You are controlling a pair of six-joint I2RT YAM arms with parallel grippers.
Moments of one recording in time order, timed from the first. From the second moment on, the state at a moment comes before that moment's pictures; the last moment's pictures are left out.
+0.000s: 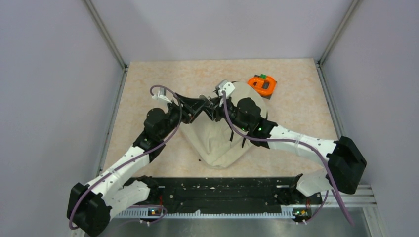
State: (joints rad) left arm -0.52 0.96 0.61 0.36 0.16 -1.29; right arm 0.93 1.39 0.96 0.43 0.02 0.06
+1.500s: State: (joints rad) left arm -0.19 1.52 0.73 0.20 0.29 -0.77; right arm 0.55 1.66 1.13 -0.10 -0.78 -0.03
